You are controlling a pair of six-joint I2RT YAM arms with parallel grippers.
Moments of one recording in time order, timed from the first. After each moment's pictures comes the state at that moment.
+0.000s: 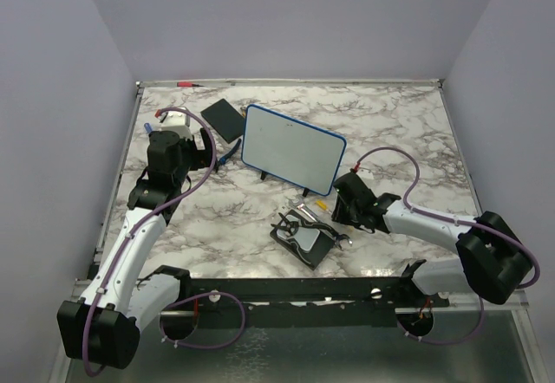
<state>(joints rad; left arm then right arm) -0.20 0.94 0.81 -0.22 -0.12 -0.17 0.69 1.33 0.59 -0.30 0.26 0.79</state>
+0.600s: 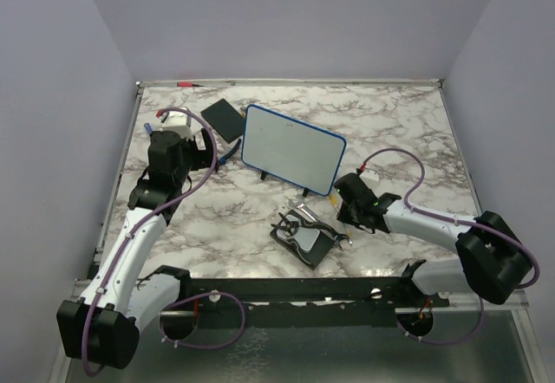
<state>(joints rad) -0.21 0.94 0.81 -0.22 -0.12 -0.17 0.69 1.33 0.59 -0.32 0.33 0.89</state>
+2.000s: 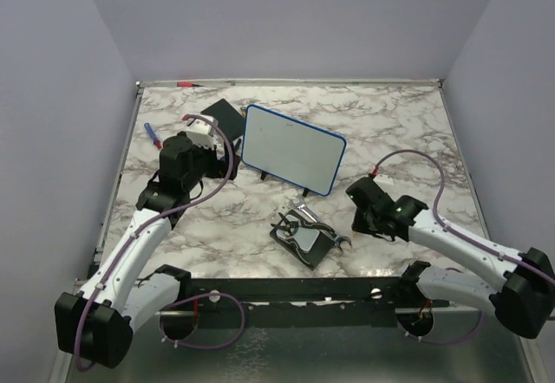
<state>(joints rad) -0.28 0.95 0.76 -0.16 0.09 -0.12 0.74 1.11 0.64 -0.69 0.34 0.89</state>
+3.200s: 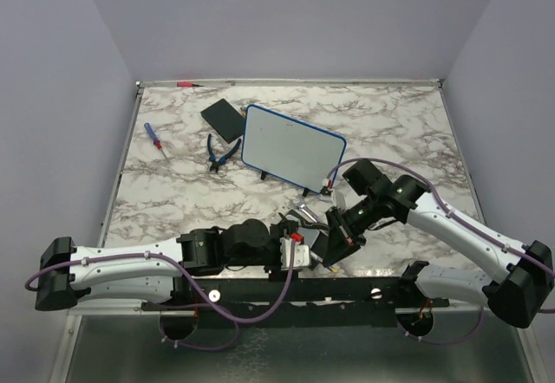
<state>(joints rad) -1.34 0.90 0.62 -0.15 0.06 0.28 0.74 1.13 0.91 -0.96 -0.89 0.55</state>
